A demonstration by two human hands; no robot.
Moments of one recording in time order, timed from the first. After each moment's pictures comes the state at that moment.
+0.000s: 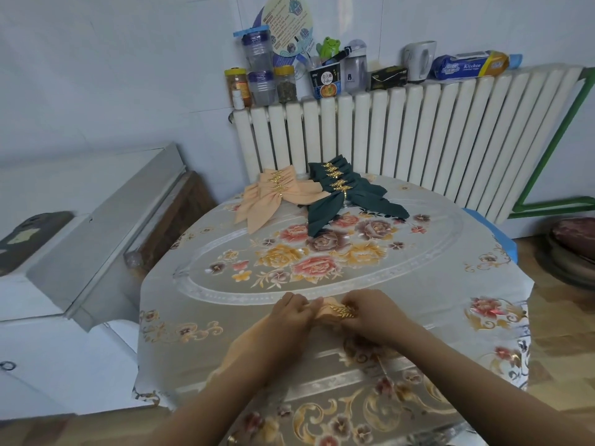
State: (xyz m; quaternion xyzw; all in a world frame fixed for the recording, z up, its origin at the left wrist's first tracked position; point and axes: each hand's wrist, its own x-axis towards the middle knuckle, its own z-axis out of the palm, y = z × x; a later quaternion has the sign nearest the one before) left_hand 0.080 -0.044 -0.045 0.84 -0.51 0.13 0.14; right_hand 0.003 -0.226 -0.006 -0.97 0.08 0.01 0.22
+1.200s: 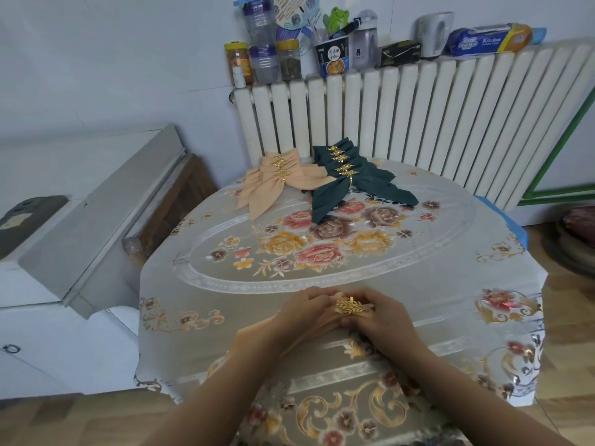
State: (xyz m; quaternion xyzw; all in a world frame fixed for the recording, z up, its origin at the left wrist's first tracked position) left_hand 0.077 -0.080 -0.027 0.79 -0.20 -0.28 0.51; right_hand -0.020 -0.220 -0.043 -0.87 0.14 -0.11 0.46
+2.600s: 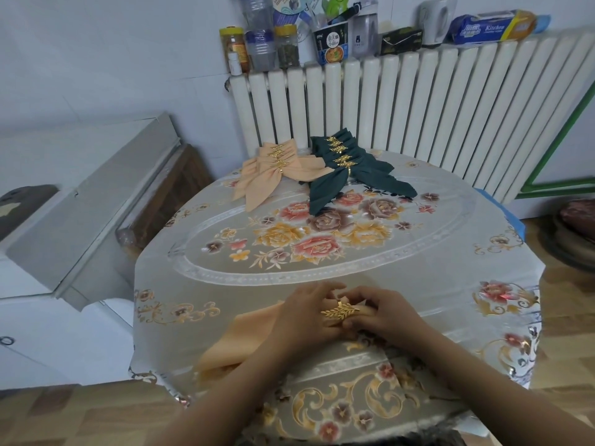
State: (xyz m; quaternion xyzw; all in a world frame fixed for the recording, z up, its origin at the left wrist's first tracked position) left_hand 0.057 -0.069 -0.040 0.87 -0.38 -0.06 0.31; right_hand -0.019 -0.242 -0.042 -0.90 0.05 -0.02 0.43
